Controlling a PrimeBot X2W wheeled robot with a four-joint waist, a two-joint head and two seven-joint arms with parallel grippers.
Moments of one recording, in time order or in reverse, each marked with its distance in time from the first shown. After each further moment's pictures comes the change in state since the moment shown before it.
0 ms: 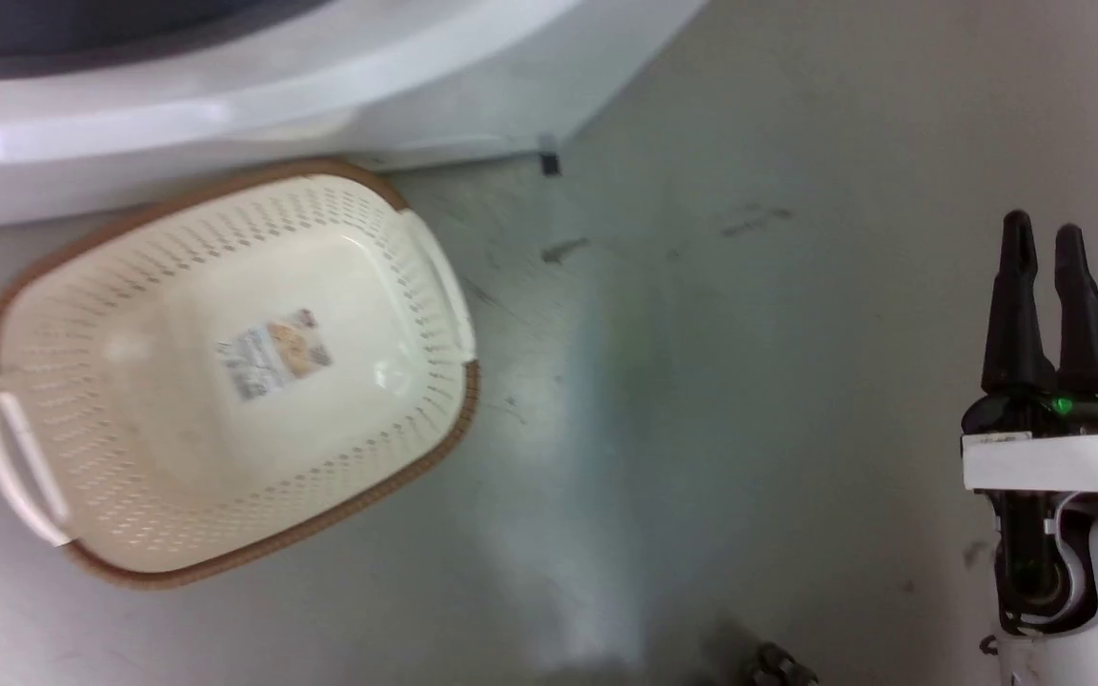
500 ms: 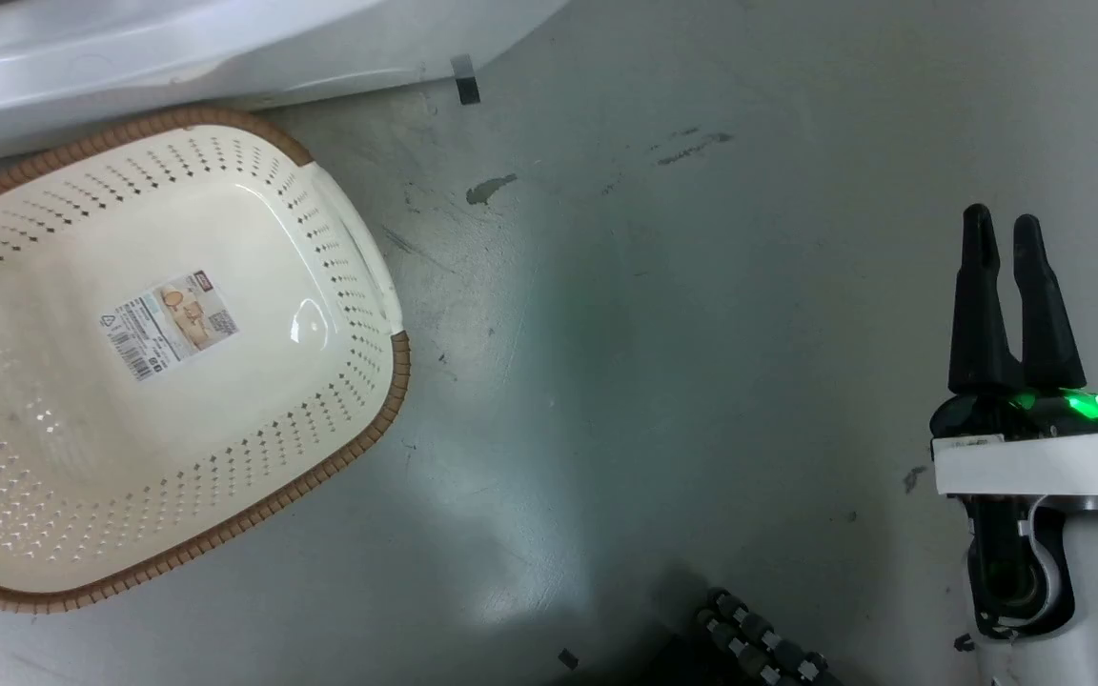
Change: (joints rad) left arm -0.327 -0.045 -0.002 0.385 0.009 0.001 -0.030; right arm -0.003 0.000 0.070 -0.030 0.048 0.000 0.000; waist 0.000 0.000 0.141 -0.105
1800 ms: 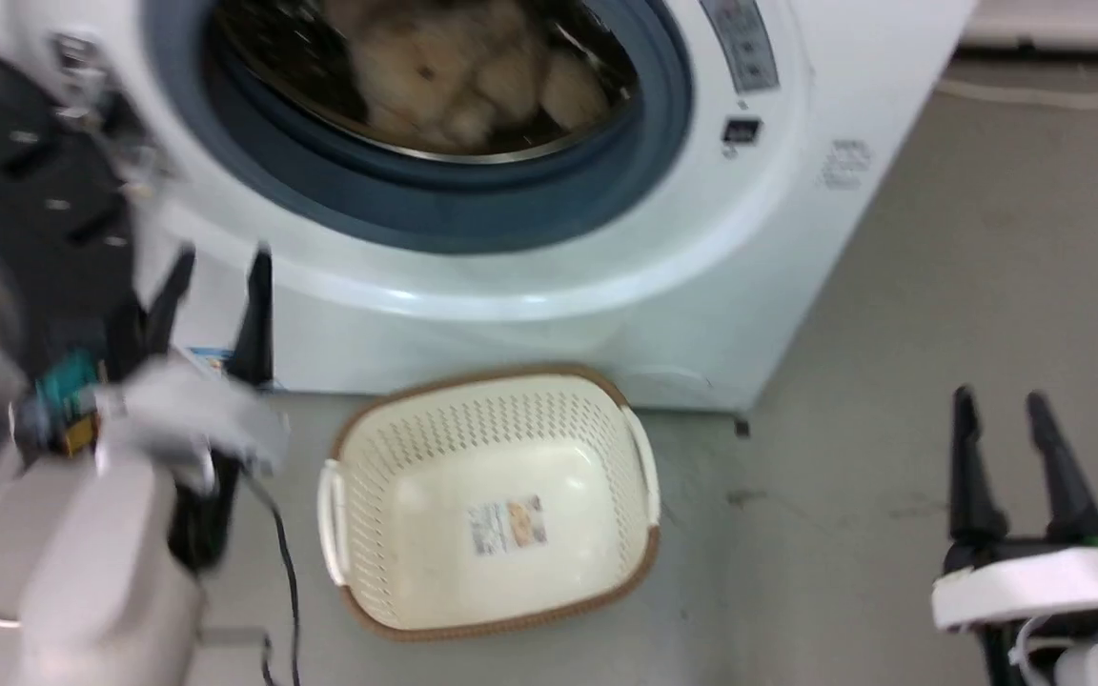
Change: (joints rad) left arm 1.000 -0.237 0.061 -0.233 -0.154 0.024 -0.378; right arm 0.181 0.000 -0.133 0.123 -0.391 0.000 0.000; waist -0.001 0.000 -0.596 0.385
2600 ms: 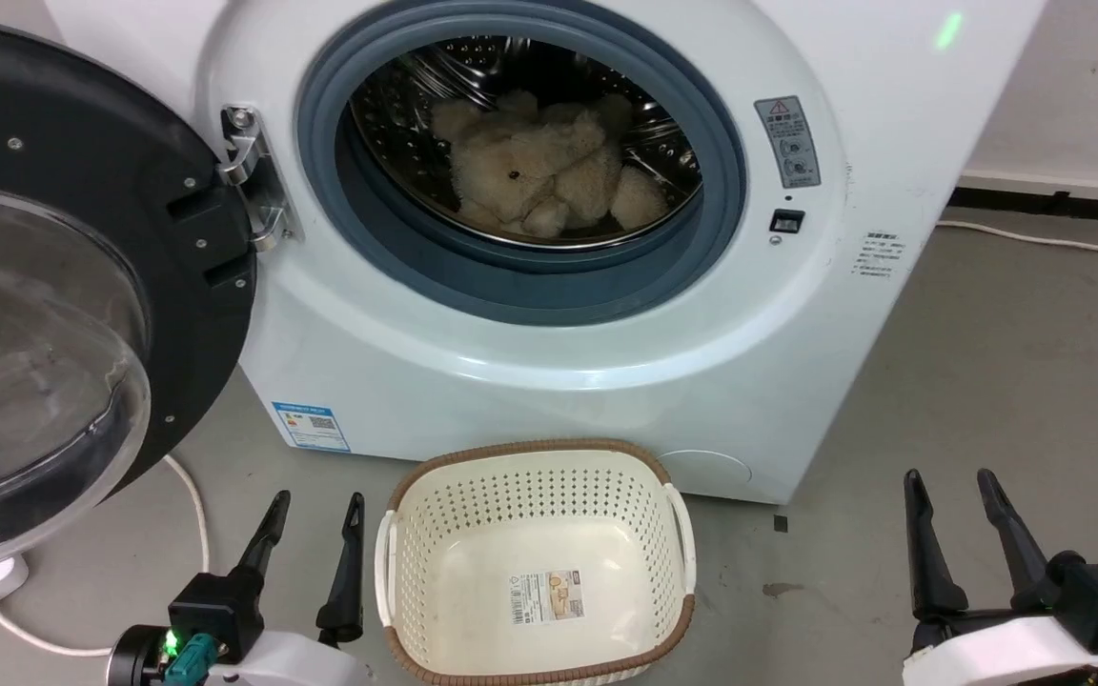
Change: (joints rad) left arm 0.586 -0.179 0.109 -0.404 0.258 0.059 0.000; right arm 0.124 0.000 0.063 0.006 -0.077 0.000 0.000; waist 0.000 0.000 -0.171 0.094
